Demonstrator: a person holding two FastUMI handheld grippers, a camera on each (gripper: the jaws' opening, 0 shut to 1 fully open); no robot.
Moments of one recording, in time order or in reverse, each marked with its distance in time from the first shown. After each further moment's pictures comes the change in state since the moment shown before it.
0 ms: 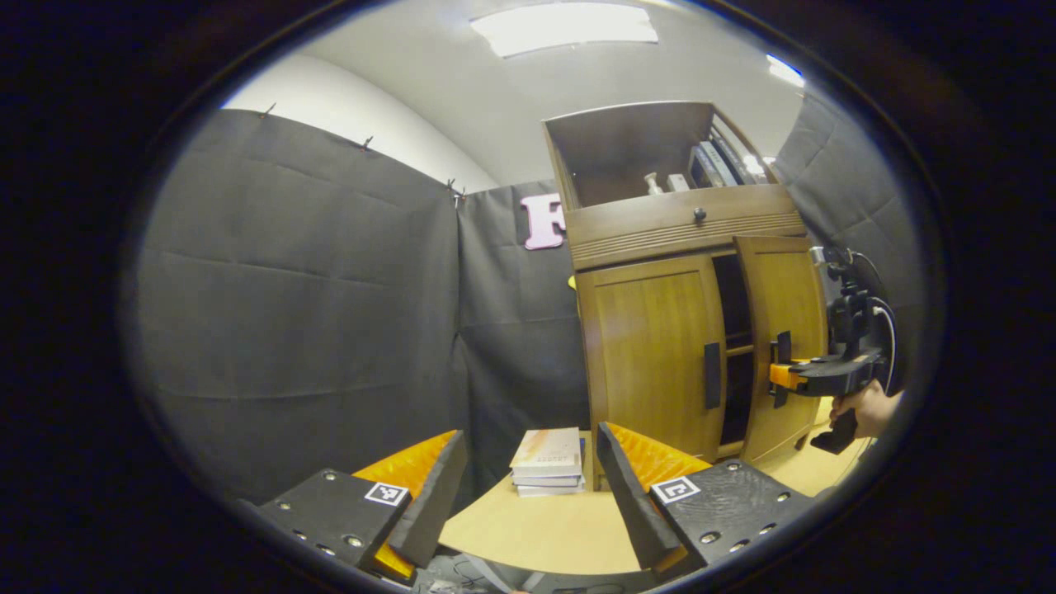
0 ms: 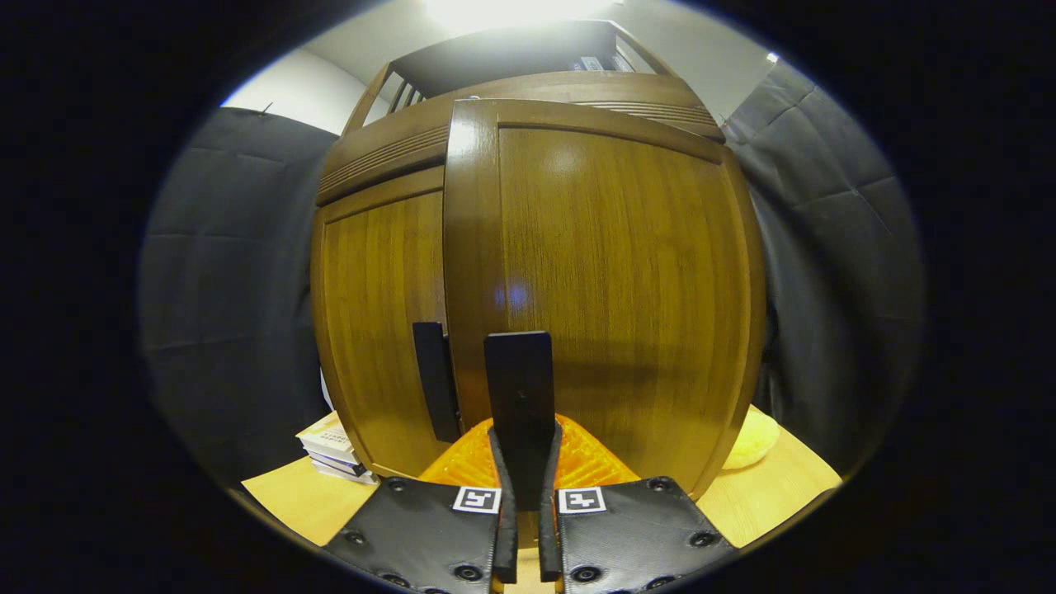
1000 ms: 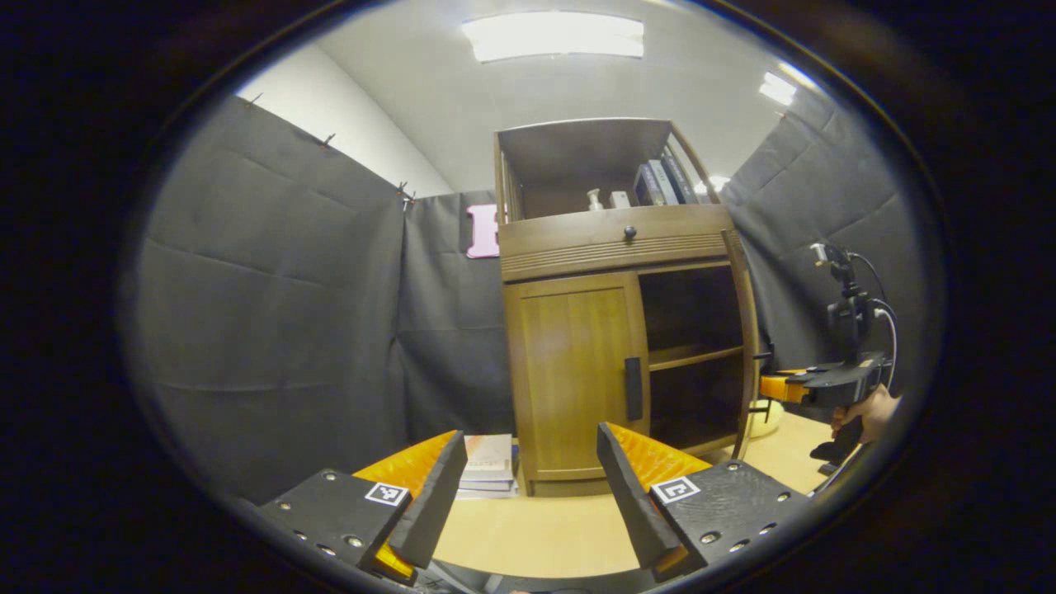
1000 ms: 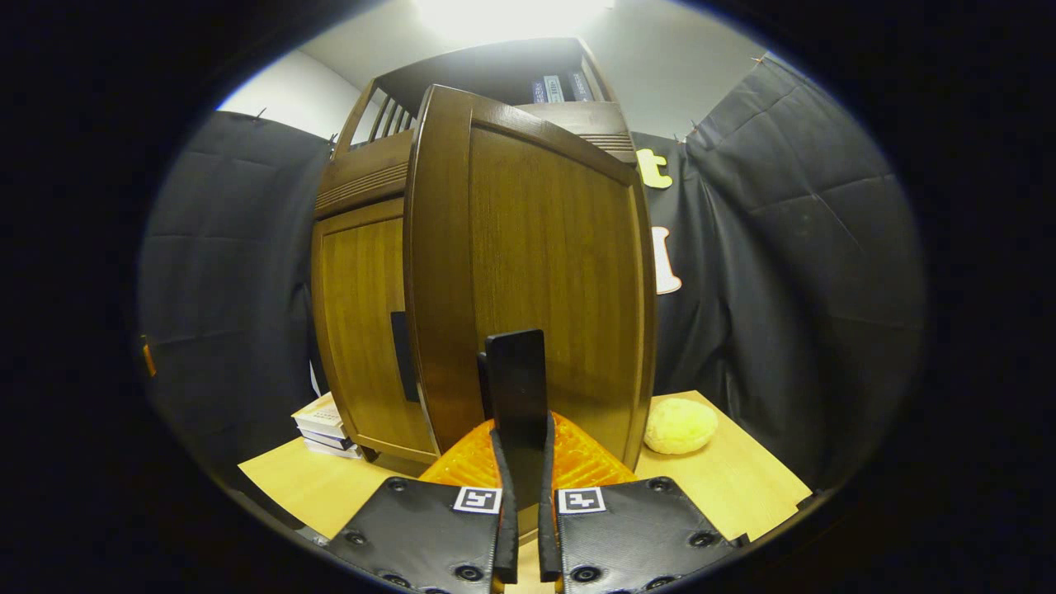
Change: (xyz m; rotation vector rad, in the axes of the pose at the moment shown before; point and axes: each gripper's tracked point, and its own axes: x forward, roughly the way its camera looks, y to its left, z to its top) left arm -0.004 -0.020 0.016 -0.051 -0.044 -0.217; right arm -0.107 -0.073 -0.007 -0.012 0.013 -0.069
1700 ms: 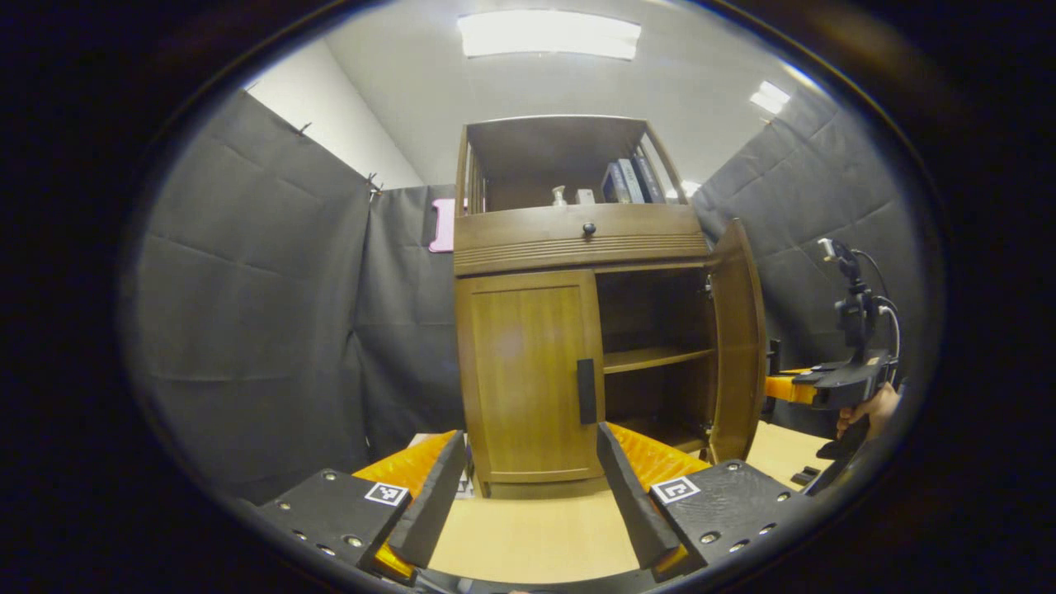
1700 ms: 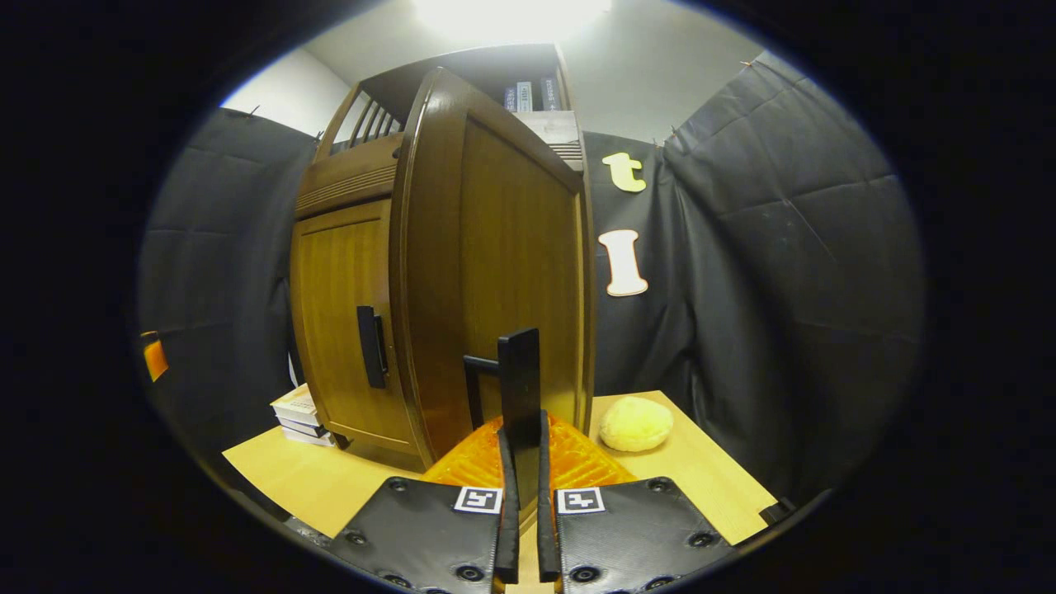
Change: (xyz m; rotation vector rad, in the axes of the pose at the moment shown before) left arm 0.005 -0.010 -0.003 -0.019 0.001 -0.120; right arm -0.035 -0.061 -0.001 -0.020 0.005 -0.081
